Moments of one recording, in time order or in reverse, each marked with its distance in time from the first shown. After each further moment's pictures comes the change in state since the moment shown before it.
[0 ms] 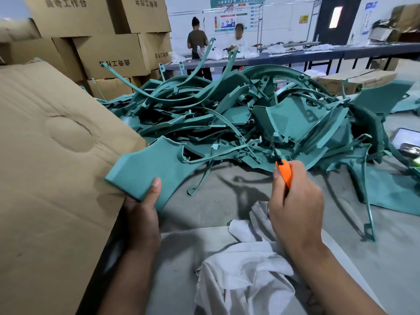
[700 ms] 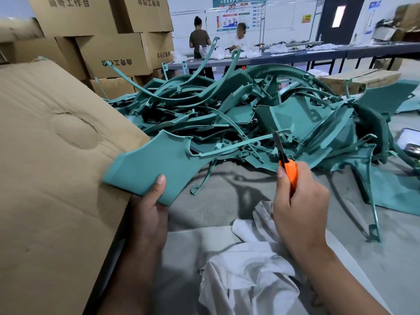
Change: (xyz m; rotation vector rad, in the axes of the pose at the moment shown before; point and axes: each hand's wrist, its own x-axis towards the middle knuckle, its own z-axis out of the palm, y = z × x) left_hand -0.008 0.017 0.014 -0.279 -0.124 -0.168; right_hand 0.001 -0.003 0.000 0.103 0.020 -0.017
